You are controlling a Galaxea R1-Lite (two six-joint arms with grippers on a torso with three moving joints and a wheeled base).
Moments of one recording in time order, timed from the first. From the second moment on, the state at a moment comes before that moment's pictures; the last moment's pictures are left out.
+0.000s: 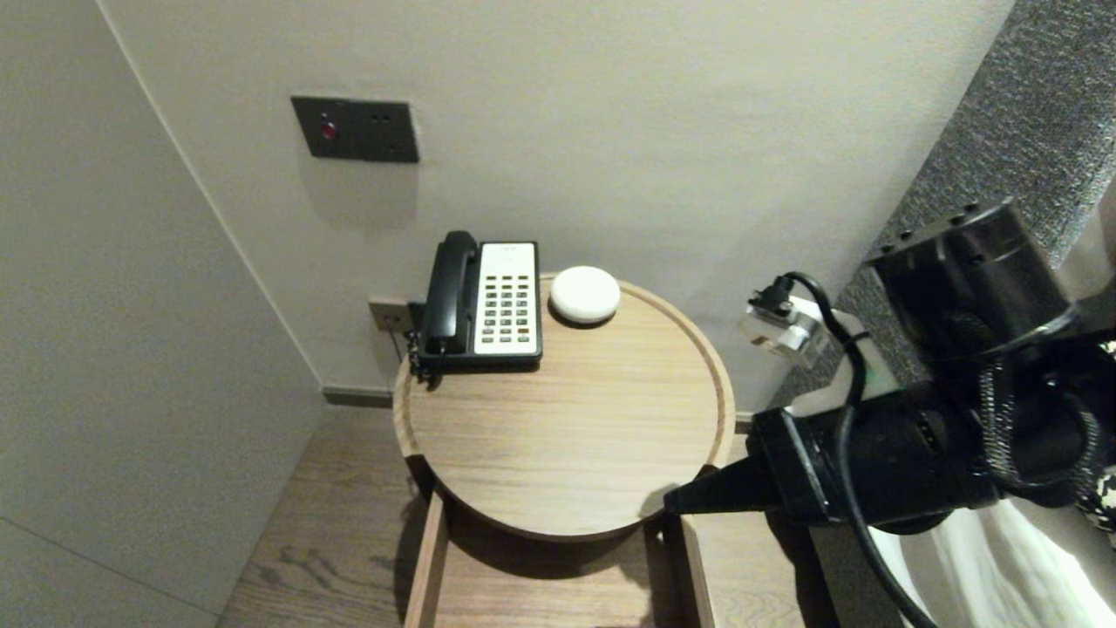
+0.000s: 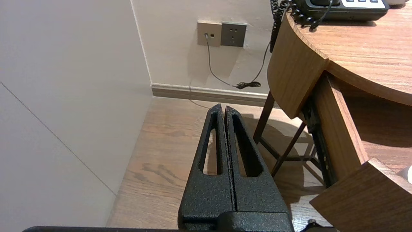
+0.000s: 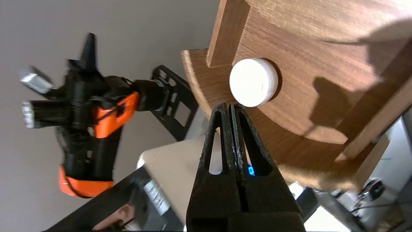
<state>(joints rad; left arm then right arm) 0.00 0.00 0.00 -0.03 0.00 -0.02 0.66 1.50 -1.15 0.33 0.52 0.55</state>
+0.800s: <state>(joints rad) 0.00 0.00 0.00 -0.03 0.00 -0.02 0.90 1.92 -1.41 0.52 0.30 0.42</state>
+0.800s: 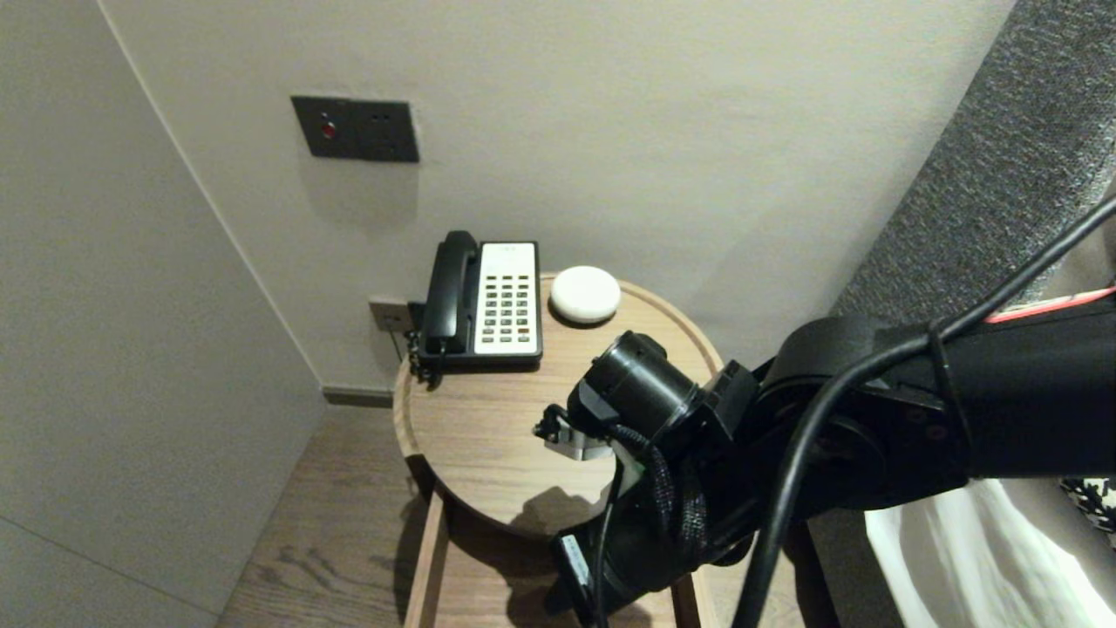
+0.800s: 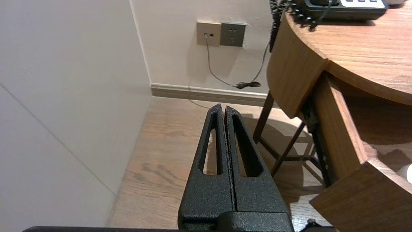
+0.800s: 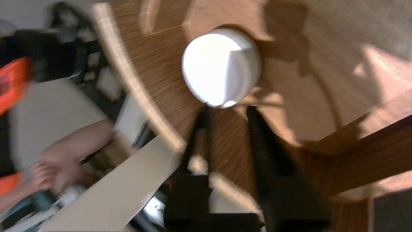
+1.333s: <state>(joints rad) 0.00 0.00 0.00 -0.03 0.00 -0.01 0.94 2.05 -1.55 0.62 0.12 0.43</state>
